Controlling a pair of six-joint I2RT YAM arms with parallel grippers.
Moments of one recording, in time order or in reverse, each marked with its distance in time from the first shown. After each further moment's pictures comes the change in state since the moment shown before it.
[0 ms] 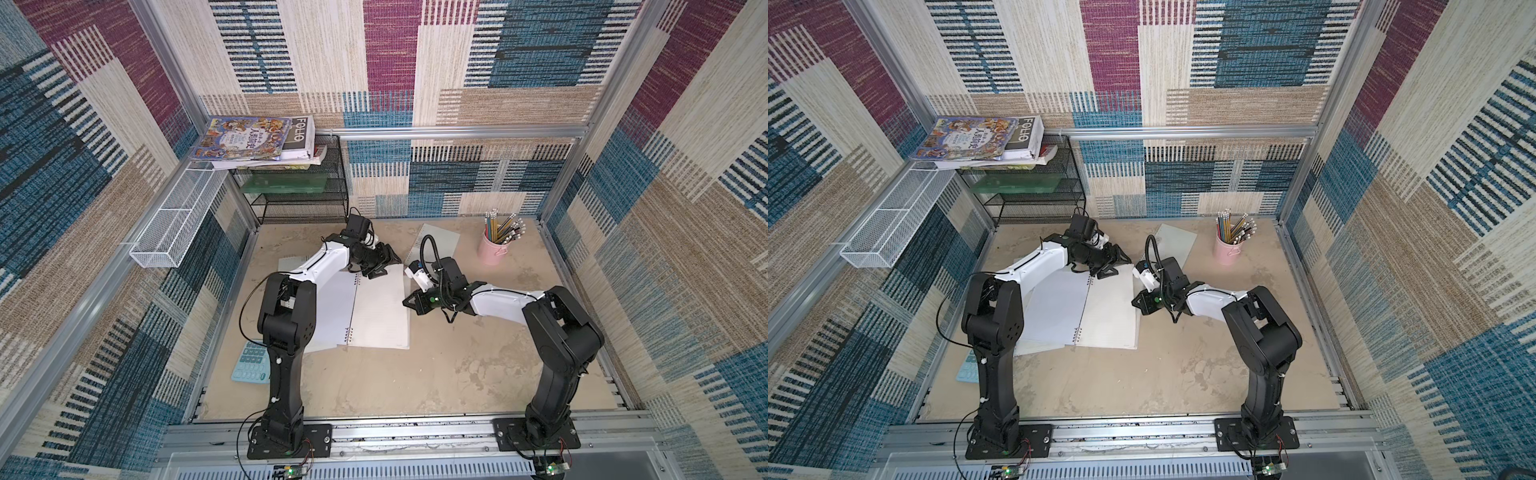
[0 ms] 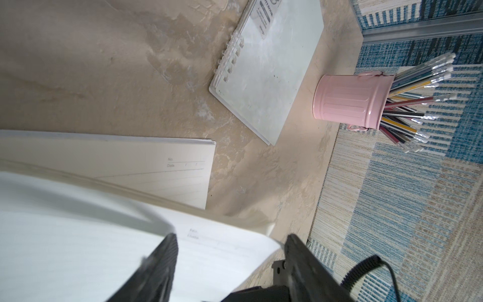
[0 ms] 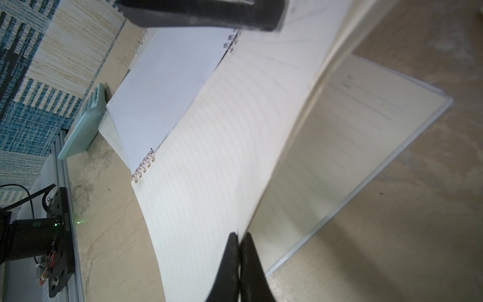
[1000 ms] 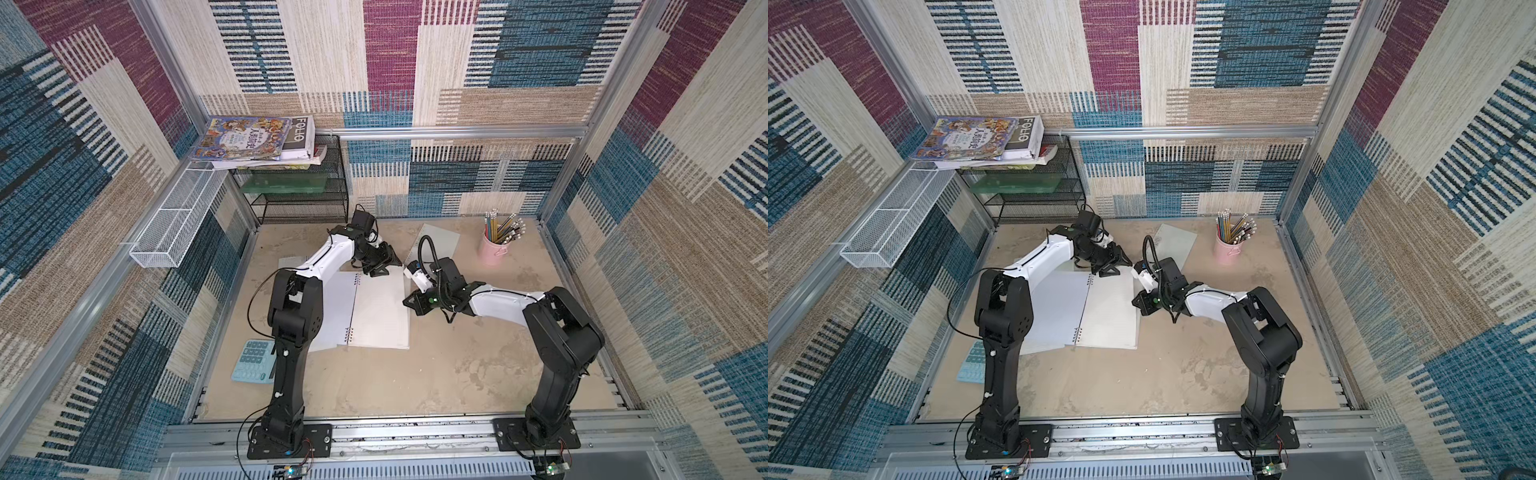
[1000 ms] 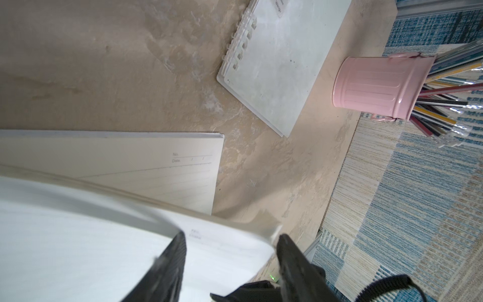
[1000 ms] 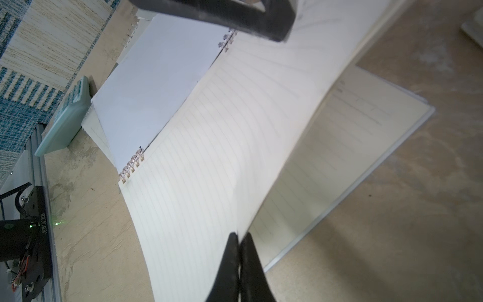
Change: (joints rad) left arm -0.009 0.105 0.179 -0.207 -0.004 0.079; right arm 0.013 -0.008 0.005 -0.015 0.063 -0.038
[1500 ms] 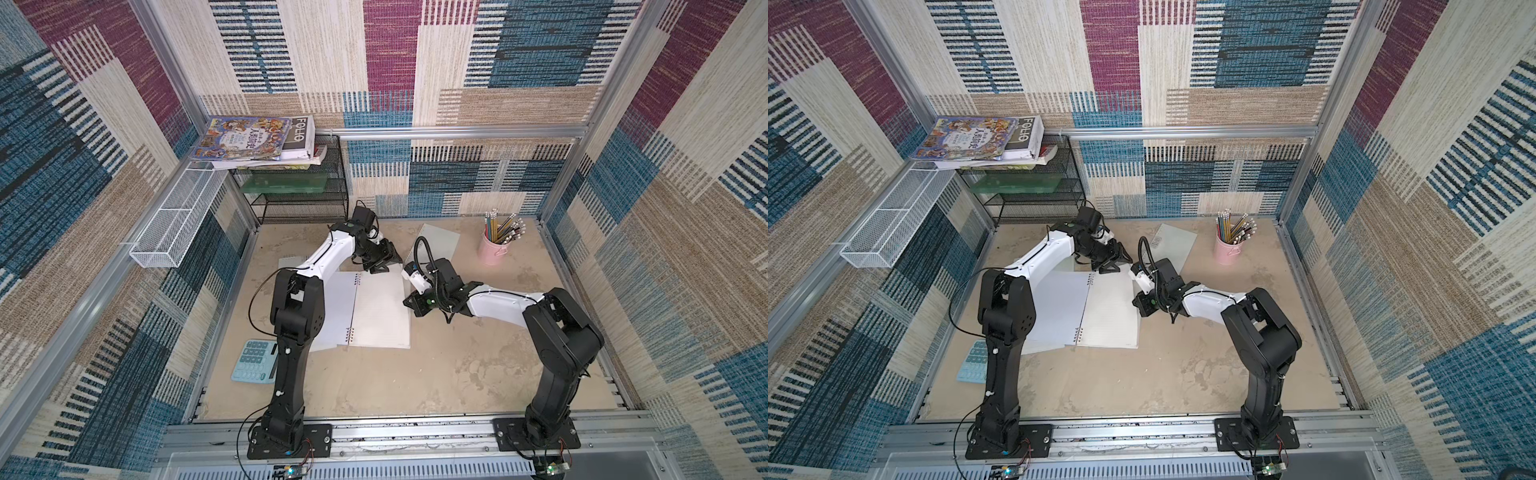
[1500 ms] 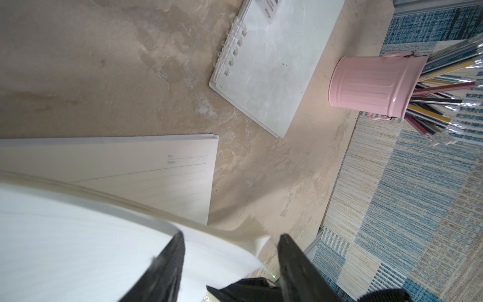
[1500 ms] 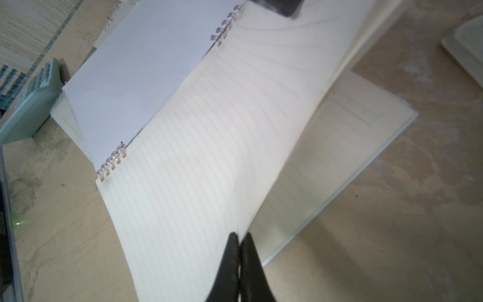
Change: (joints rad) left arm 0.001 0.039 0.100 -0.072 0.000 0.026; right arm 0.032 -0.003 0.019 -0.046 0.095 -0.070
